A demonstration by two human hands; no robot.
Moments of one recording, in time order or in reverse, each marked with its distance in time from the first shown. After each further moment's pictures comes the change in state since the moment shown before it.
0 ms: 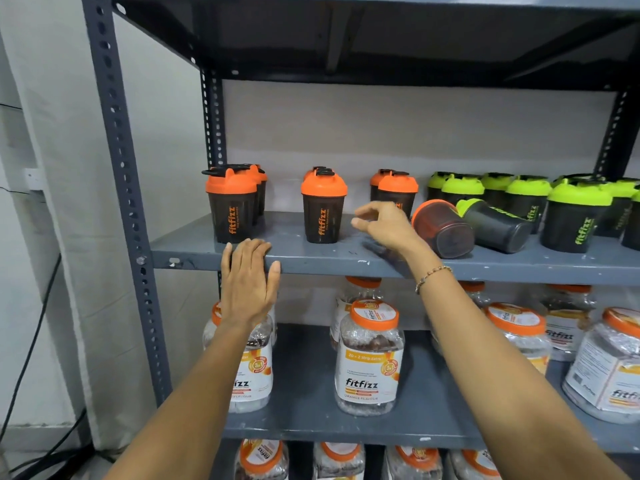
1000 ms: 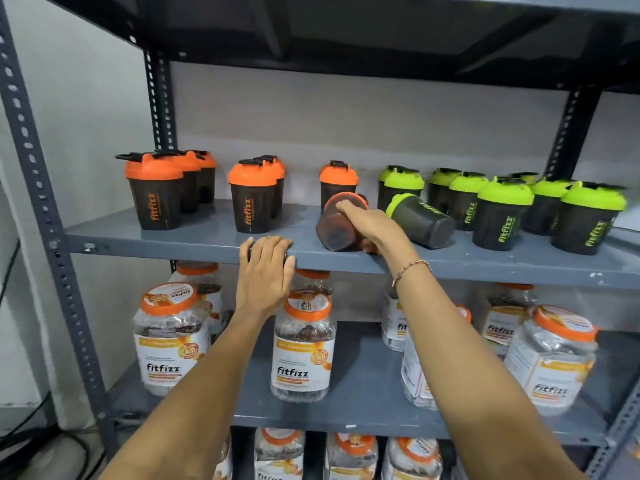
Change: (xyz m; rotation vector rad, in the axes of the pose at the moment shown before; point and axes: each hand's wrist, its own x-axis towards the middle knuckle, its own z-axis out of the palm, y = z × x) left_hand -0.004 0.145 0.057 0.046 0.005 0.124; right_hand -0.025 0.040 -0.093 -0.060 -0.078 0.446
